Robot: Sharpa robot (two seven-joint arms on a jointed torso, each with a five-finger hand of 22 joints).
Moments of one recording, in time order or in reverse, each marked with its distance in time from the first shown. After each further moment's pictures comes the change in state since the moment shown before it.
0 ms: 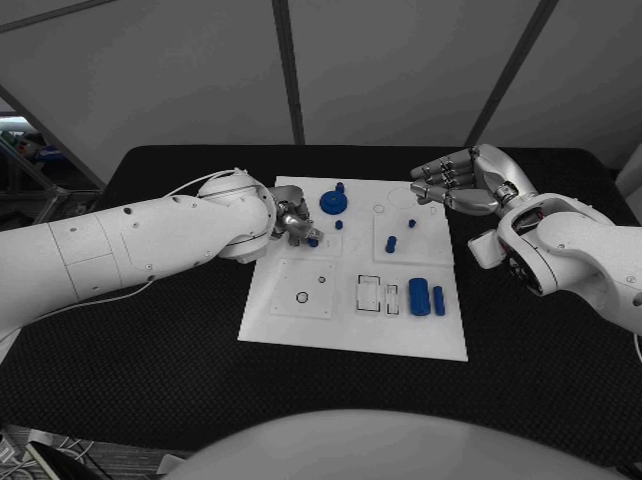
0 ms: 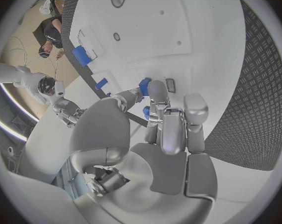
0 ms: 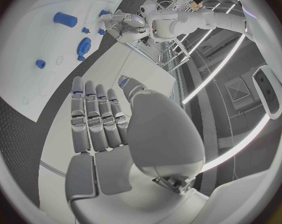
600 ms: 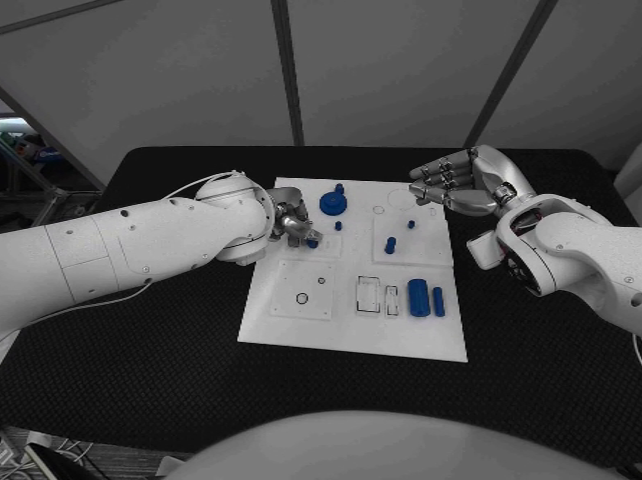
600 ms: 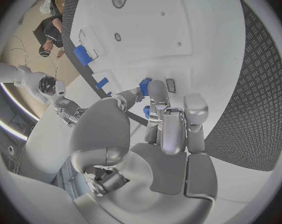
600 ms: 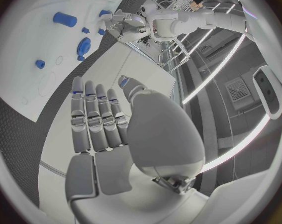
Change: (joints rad) left arm -0.001 -0.009 -0.002 0.013 0.004 -0.013 0.001; left_hand 0.000 0.000 -0.003 -0.003 0.001 0.000 0.000 0.000 0.000 0.000 0.000 -0.001 -0.008 0.000 0.000 0.000 0.000 0.000 0.000 0.000 0.000 0.000; right arm 0.000 0.002 0.000 -0.001 0.000 -0.001 -0.001; right_hand 0.000 0.000 0.000 0.000 0.000 0.000 0.000 0.000 0.000 0.000 0.000 0.000 0.000 0.000 0.000 0.000 0.000 0.000 0.000 0.000 0.000 0.000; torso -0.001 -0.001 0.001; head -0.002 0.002
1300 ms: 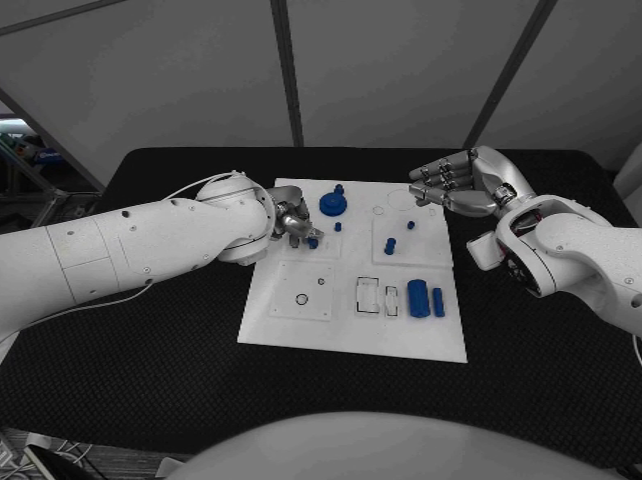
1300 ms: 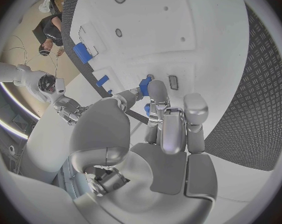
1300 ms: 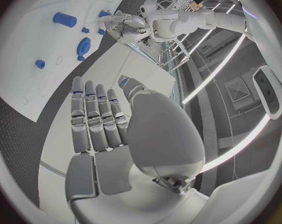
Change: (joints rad) left arm 0.001 0.004 0.000 0.000 0.001 -0.022 0.001; left_hand 0.000 0.000 -0.003 -0.003 -0.001 -0.001 -0.001 -0.001 -0.002 -0.005 0.001 0.000 0.000 0.001 0.001 0.000 0.000 0.000 0.000 0.000 0.000 -0.002; right arm 0.000 -0.002 0.000 0.003 0.000 -0.002 -0.001; right_hand 0.000 0.000 0.000 0.000 0.000 0.000 0.000 0.000 0.000 0.000 0.000 0.000 0.000 0.000 0.000 0.000 0.004 0.000 0.000 0.000 0.006 0.003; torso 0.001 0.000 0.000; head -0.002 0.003
